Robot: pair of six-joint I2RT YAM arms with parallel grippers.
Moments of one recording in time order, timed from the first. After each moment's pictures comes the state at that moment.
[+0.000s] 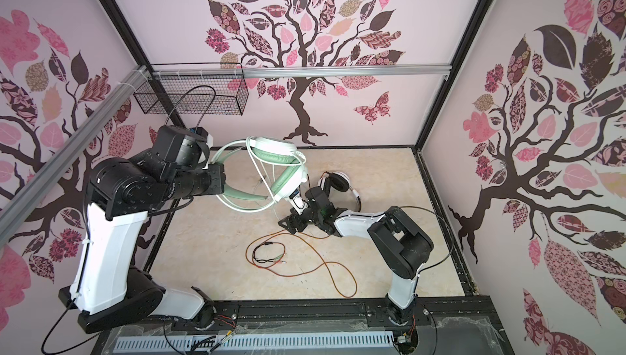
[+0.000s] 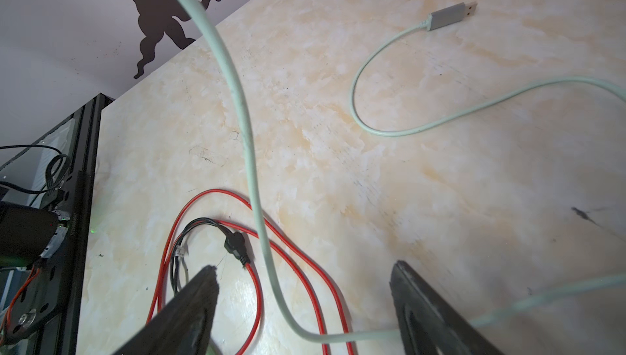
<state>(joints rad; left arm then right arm) -0.59 1.45 2.28 -1.68 -0.28 -0.50 0.73 1.80 0.94 0.29 -0.45 0.09</state>
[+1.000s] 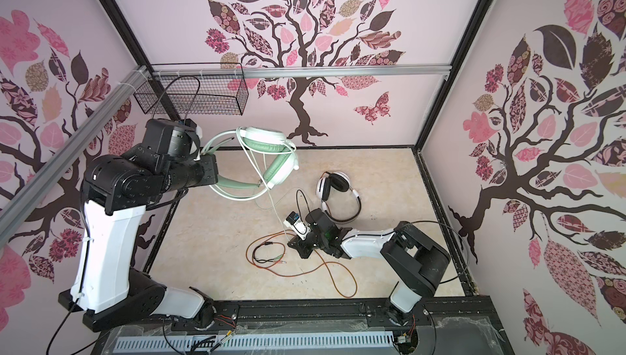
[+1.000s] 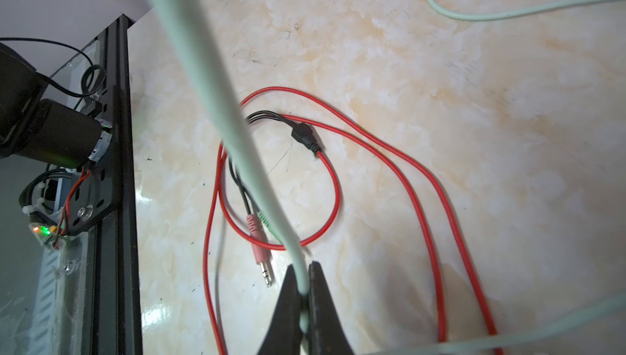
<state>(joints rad) -0.47 1.46 2.29 -1.61 -0.30 -0.44 0.86 1.58 0.69 0.22 -0.39 0.11</state>
